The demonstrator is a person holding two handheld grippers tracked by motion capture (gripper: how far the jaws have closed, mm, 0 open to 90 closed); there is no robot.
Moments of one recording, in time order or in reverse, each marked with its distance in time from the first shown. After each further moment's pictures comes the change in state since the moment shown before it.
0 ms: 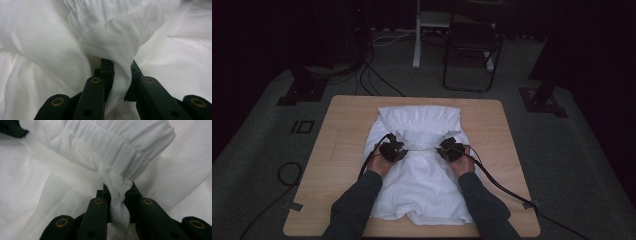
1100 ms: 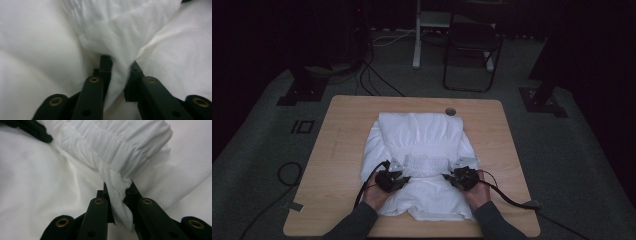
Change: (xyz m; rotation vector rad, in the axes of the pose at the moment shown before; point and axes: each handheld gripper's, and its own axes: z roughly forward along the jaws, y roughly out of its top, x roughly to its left) left arm -0.065 -0.068 -0.051 -0.101 -0.186 -0.057; right arm 0.038 -0.077 -0.071 -0.053 0.166 -0.056
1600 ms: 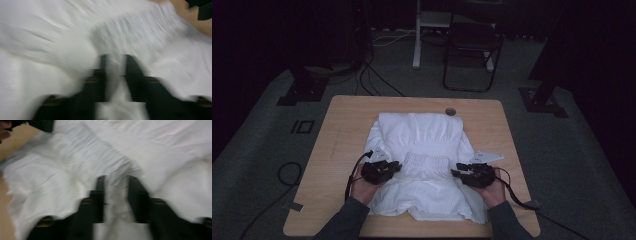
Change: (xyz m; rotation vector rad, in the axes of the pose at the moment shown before) left arm 0.027 0.027 -0.053 -0.147 0.051 -0.101; right arm -0.020 0.010 -0.060 -0.154 0.059 0.080
